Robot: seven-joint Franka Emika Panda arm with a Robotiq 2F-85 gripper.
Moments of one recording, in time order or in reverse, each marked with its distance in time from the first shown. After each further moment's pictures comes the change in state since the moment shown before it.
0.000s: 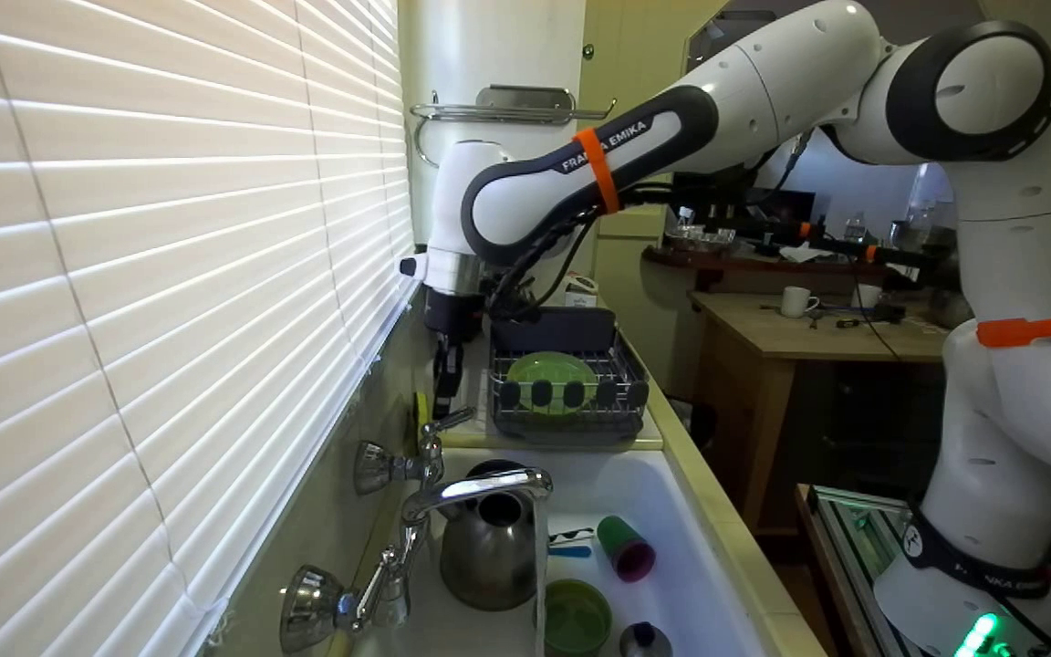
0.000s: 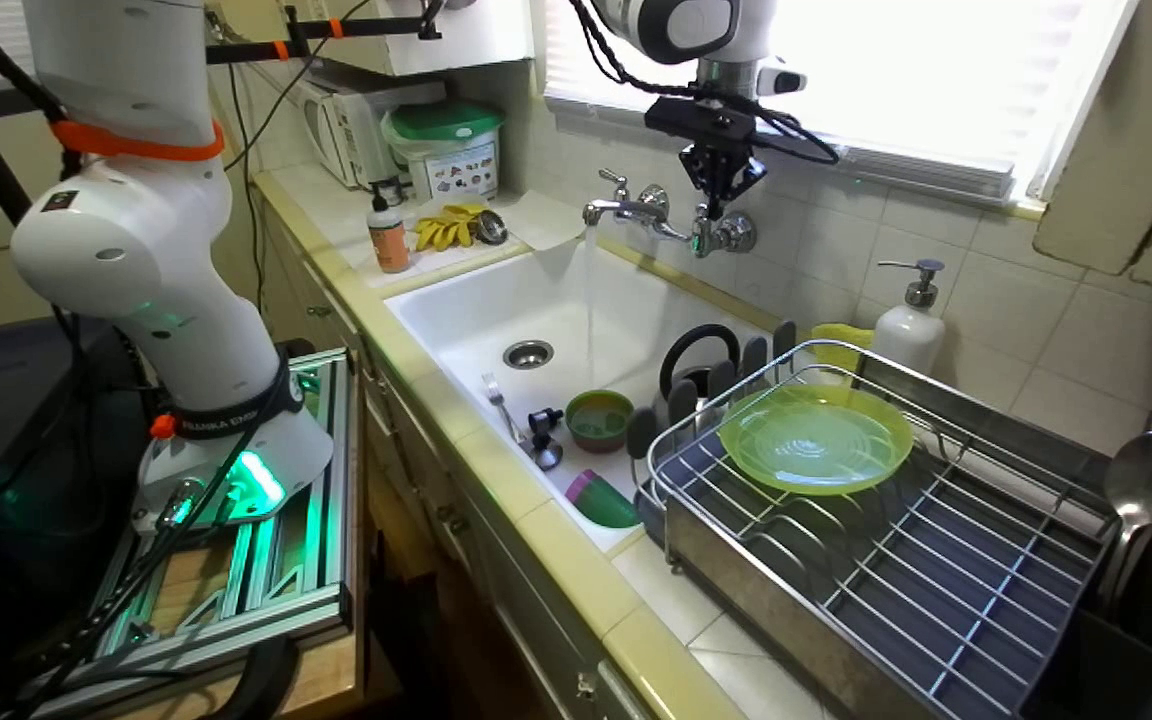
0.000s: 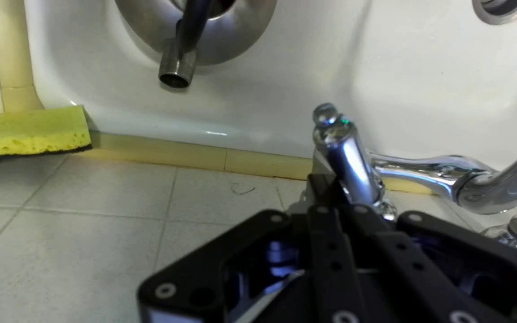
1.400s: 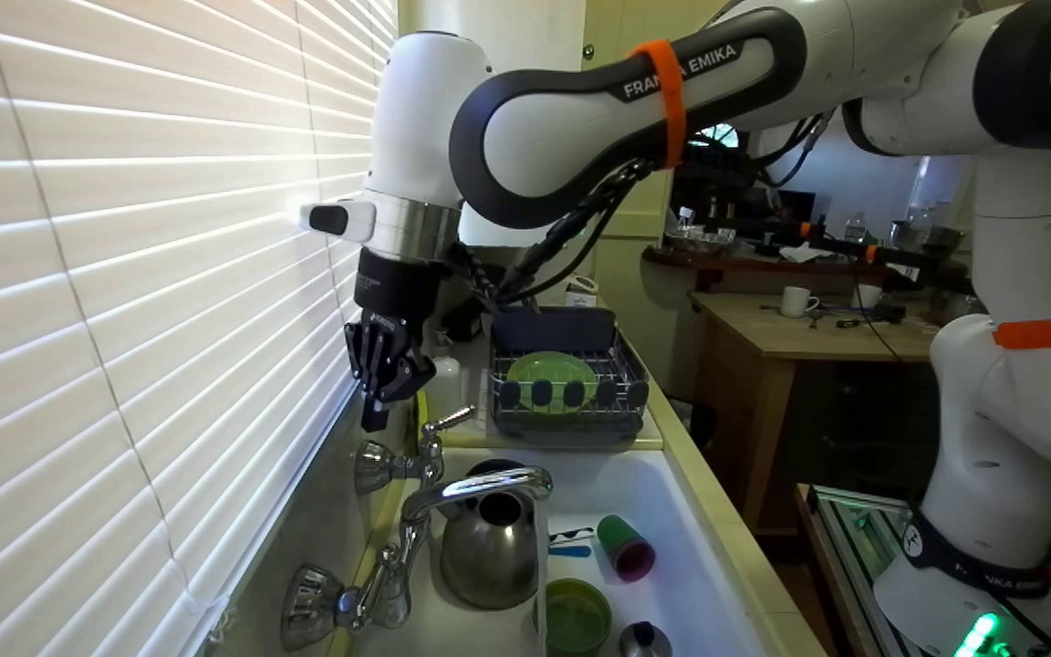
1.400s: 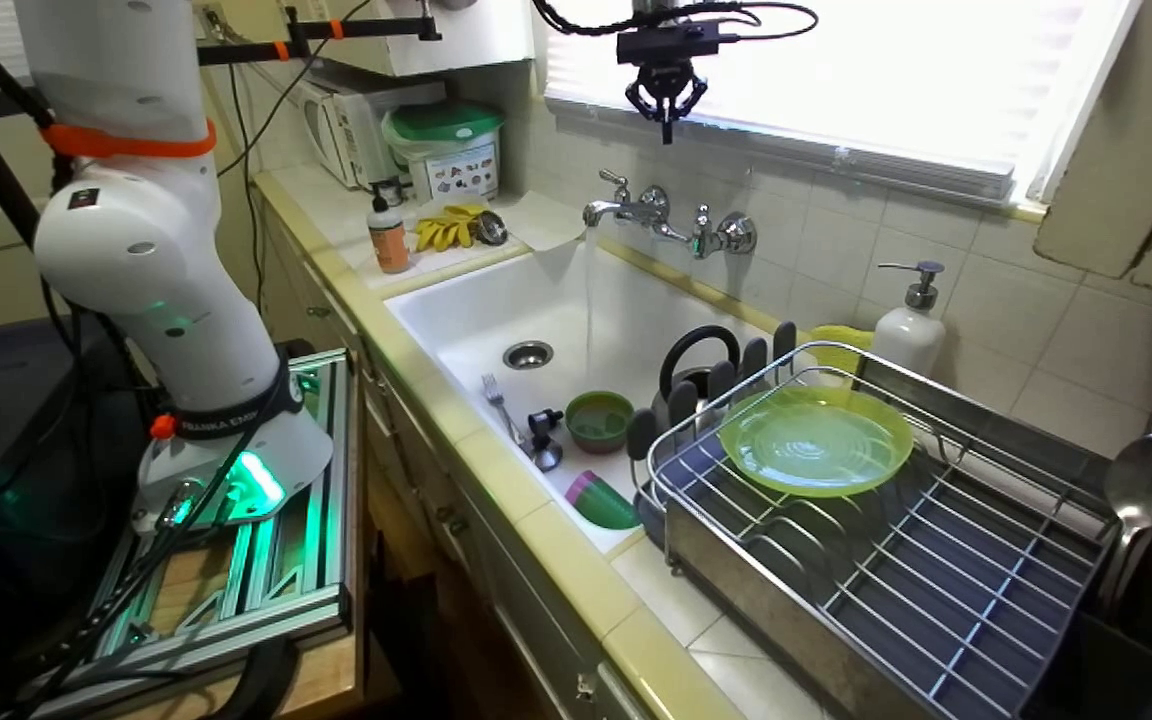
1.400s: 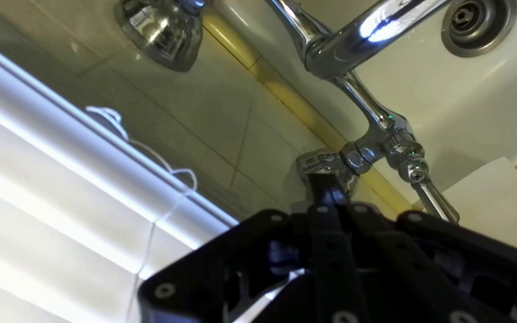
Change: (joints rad) arm 0.159 -0.052 0.100 0.091 -0.113 -0.037 -0.261
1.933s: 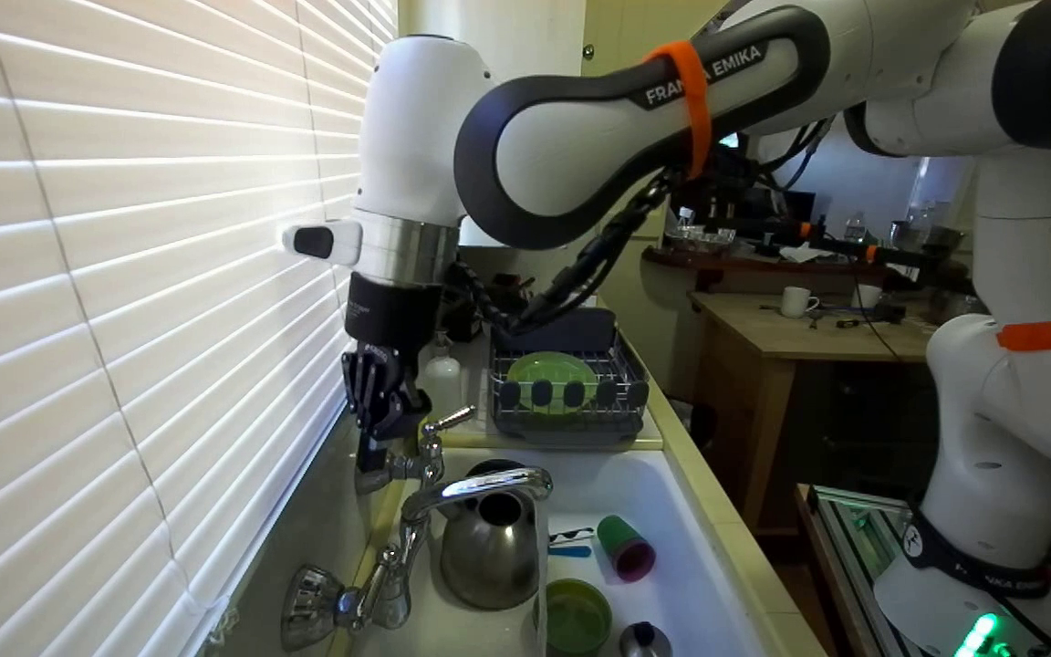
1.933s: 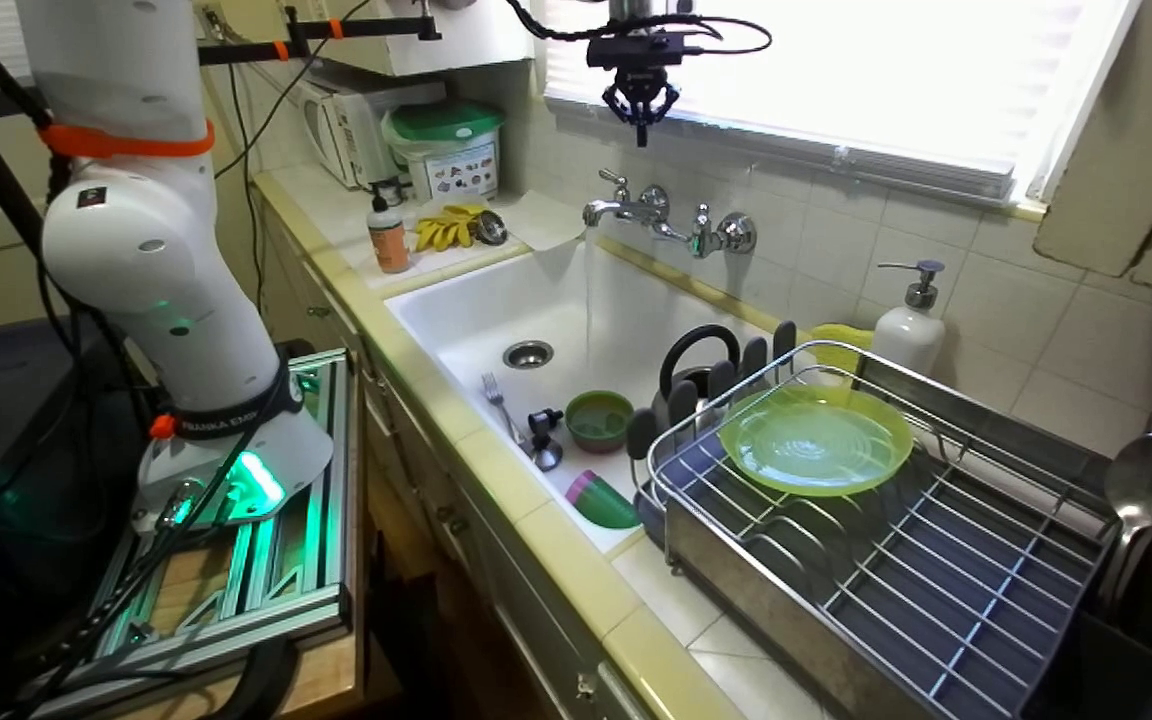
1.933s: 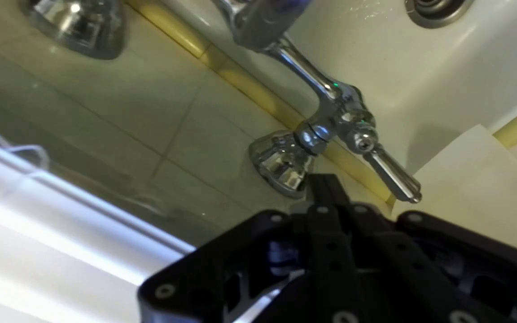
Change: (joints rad) arm 0.057 0.003 0.014 -0.021 0.005 0.000 0.162
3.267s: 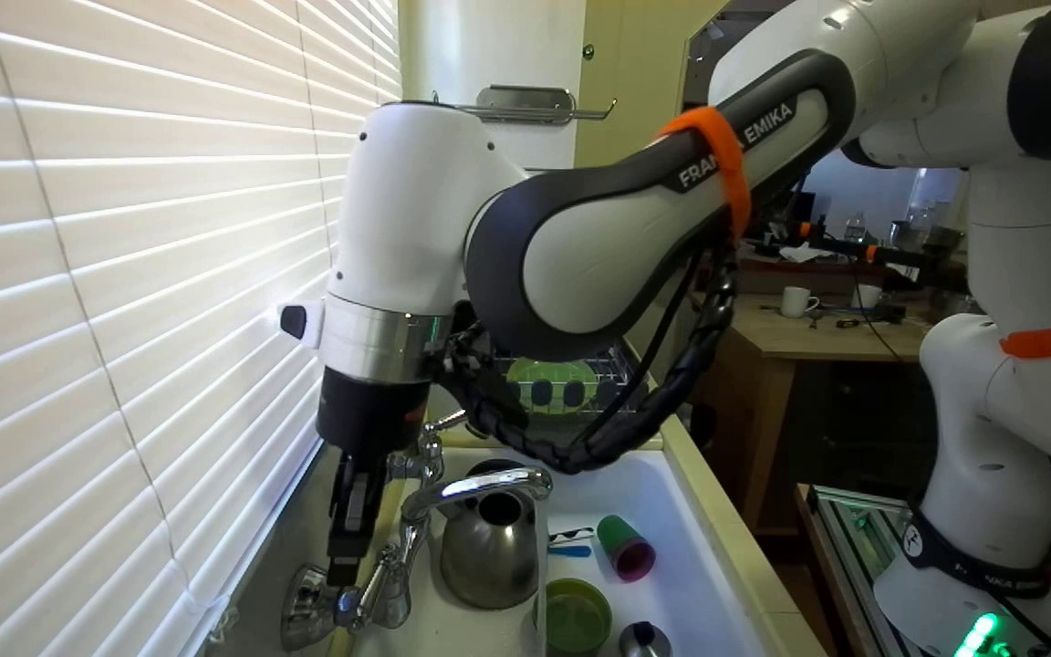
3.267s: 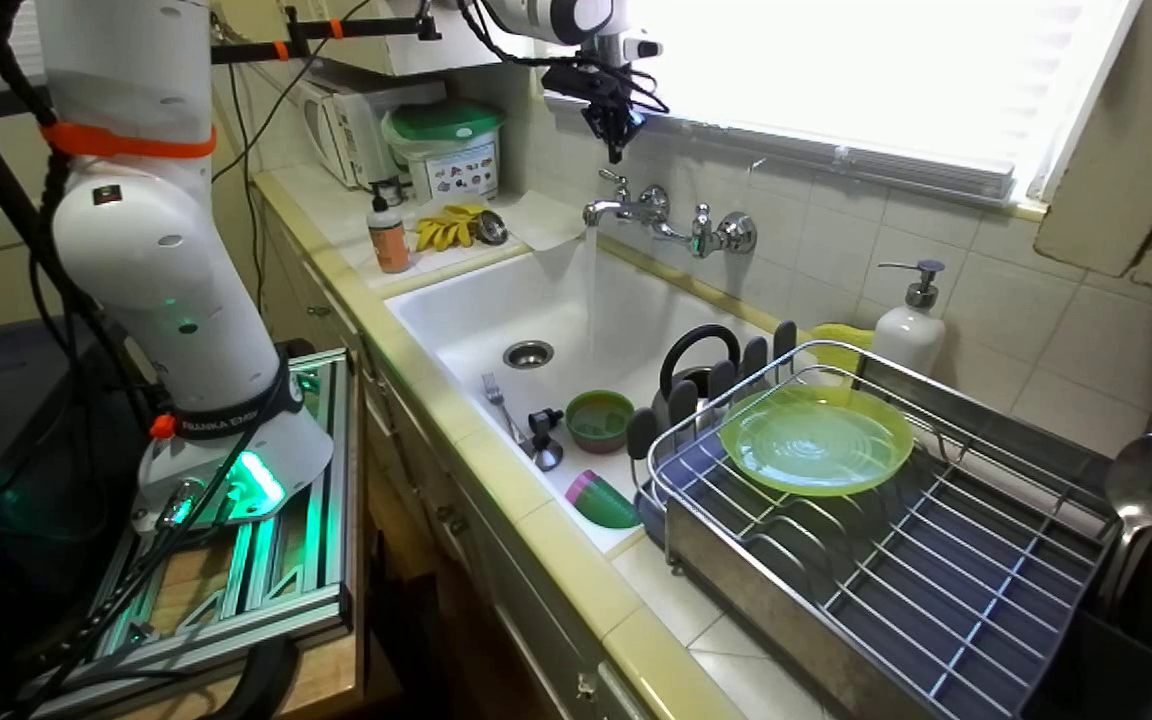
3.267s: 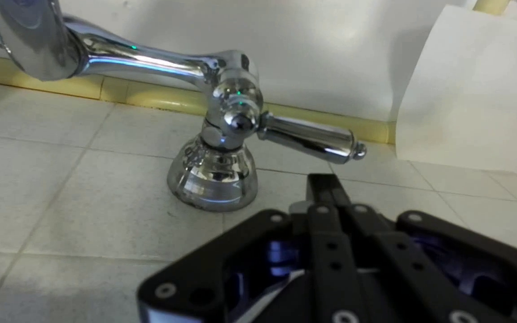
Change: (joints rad) arm 0.101 0.061 0.008 -0.053 0.005 0.154 0.566
